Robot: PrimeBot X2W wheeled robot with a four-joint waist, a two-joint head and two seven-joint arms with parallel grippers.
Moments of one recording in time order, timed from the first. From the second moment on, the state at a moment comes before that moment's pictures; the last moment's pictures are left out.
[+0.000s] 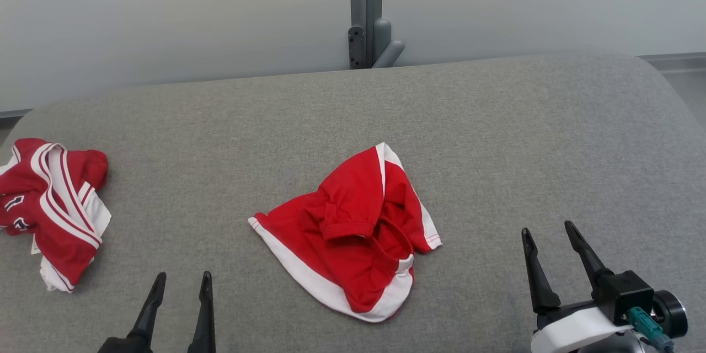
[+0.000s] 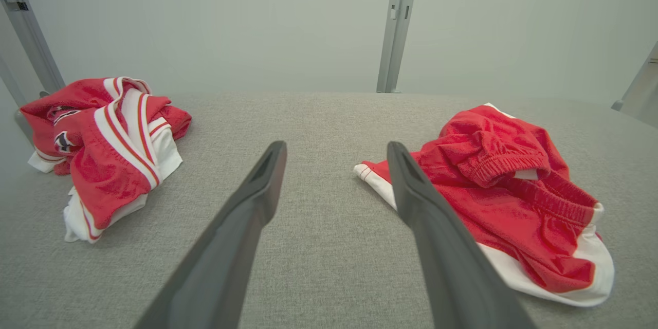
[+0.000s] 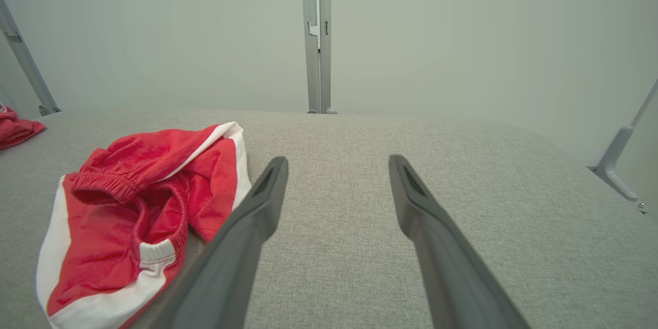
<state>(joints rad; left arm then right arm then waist) 0.19 0.11 -0.05 0.07 -0.22 -0.11 -0.26 0.08 -0.05 0.02 0.11 0.04 0.13 -0.26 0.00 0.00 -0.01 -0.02</state>
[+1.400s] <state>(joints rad) -0.46 0.39 -0.97 0.28 -0.51 -0.12 0.21 -0.04 -0.05 0.03 0.06 0.12 0.13 -0.26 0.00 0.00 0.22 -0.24</state>
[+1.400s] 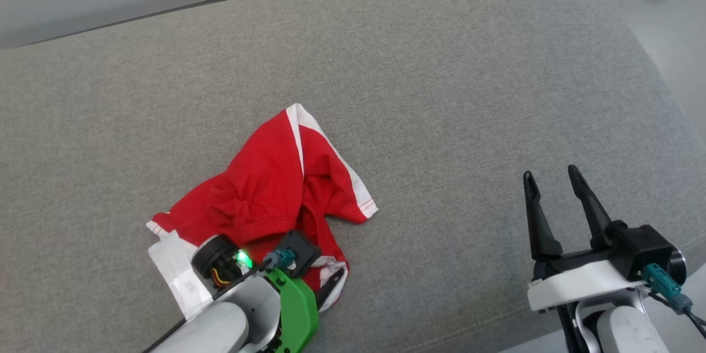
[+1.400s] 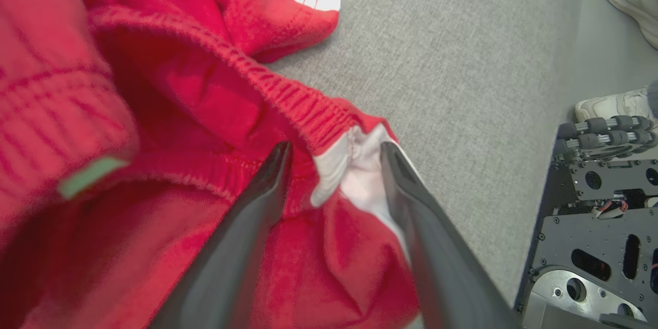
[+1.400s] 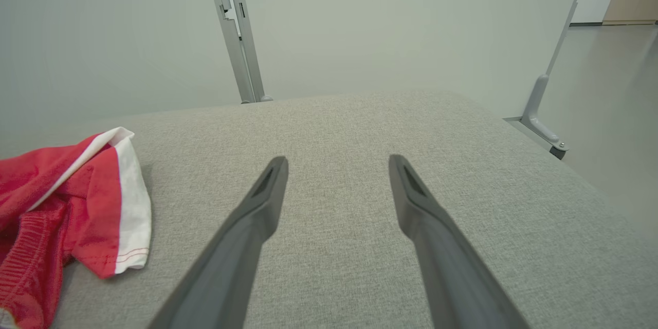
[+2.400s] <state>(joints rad) -0.87 0.18 -0.62 0.22 -0.67 -0.01 0.01 -0.07 -0.05 0.05 0.10 0.16 0.13 -0.26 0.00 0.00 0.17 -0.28</state>
